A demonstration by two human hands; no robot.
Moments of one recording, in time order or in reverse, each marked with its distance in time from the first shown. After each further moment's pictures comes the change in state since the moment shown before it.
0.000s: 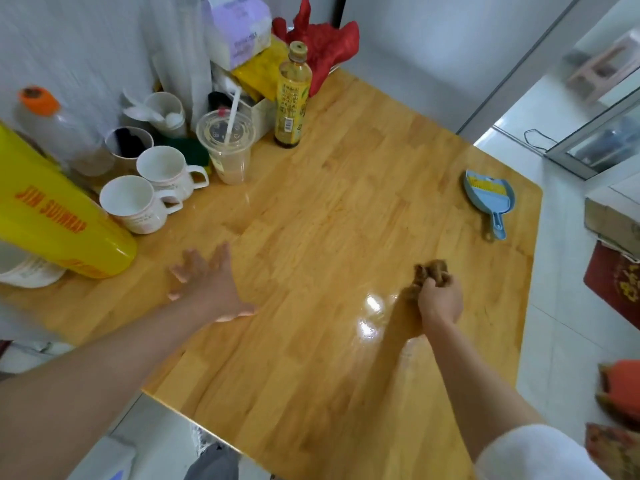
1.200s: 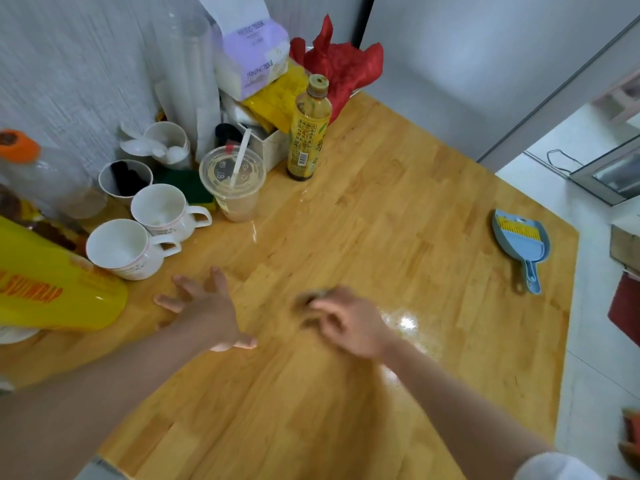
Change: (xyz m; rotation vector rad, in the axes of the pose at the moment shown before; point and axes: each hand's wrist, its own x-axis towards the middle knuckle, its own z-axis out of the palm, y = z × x) left_hand 0.038 0.023 -0.049 0.074 -0.134 -0.136; right_hand -0.029 -0.082 0.097 -0.313 -0.724 -1.342
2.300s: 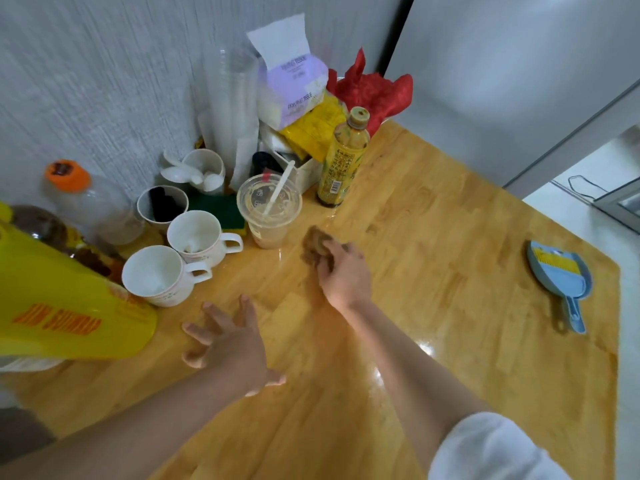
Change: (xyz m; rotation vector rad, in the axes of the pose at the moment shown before) left_hand 0.003 -0.008 0.012 -0.110 0.077 0.042; right_hand 0.145 -0.022 0.015 -0.019 0.285 0.498
